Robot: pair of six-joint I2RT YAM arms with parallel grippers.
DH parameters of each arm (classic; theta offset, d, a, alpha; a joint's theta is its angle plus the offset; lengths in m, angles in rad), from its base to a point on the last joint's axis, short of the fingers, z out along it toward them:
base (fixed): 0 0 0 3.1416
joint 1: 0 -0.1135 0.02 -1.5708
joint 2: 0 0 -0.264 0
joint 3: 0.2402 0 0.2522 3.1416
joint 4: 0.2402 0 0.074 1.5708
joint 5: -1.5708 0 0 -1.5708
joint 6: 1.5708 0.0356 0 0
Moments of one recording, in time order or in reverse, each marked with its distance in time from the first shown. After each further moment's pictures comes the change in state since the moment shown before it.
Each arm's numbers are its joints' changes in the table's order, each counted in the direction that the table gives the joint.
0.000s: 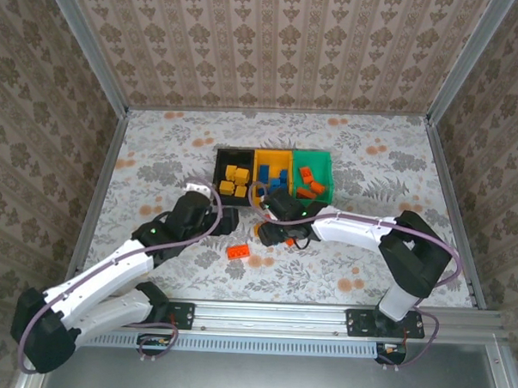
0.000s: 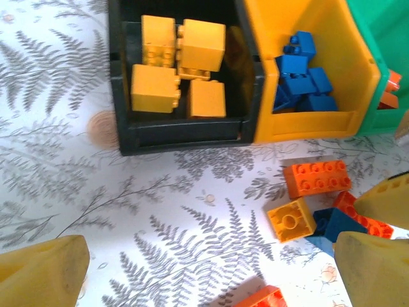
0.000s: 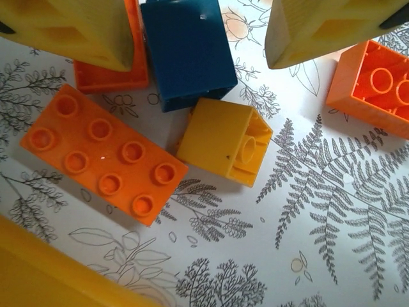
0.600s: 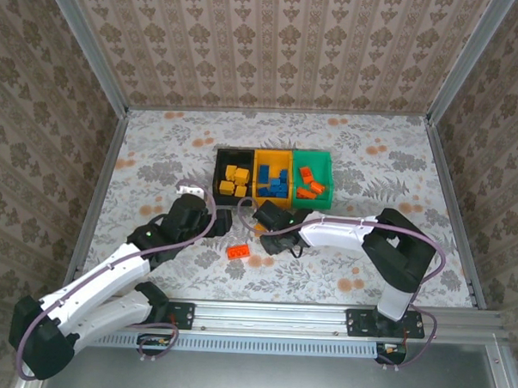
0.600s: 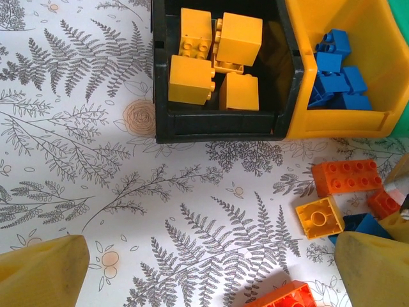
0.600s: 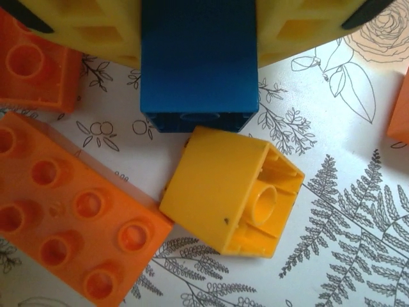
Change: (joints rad) left arm -0.021 0.027 -0.013 0.047 0.032 -0.011; right arm -0.069 -0.083 0.015 0.057 -0.117 -0.002
